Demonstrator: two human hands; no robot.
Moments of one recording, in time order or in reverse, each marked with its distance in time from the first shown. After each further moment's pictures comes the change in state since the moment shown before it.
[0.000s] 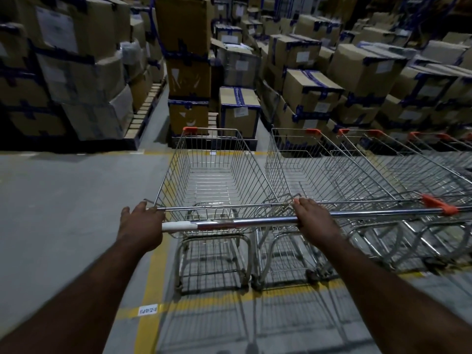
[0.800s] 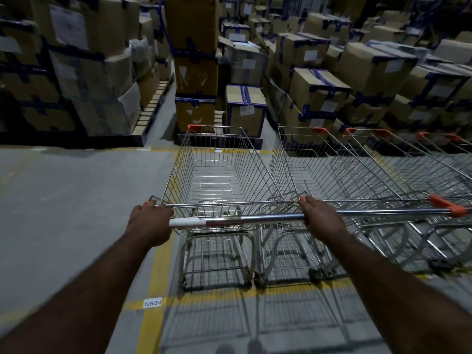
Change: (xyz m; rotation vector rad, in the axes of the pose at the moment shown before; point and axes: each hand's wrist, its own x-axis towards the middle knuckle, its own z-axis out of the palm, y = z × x) left_hand -0.014 0.002 -0.008 -0.020 -0.069 0.041; right_hand -0.006 -0.004 -0.015 -0.010 -0.031 0.018
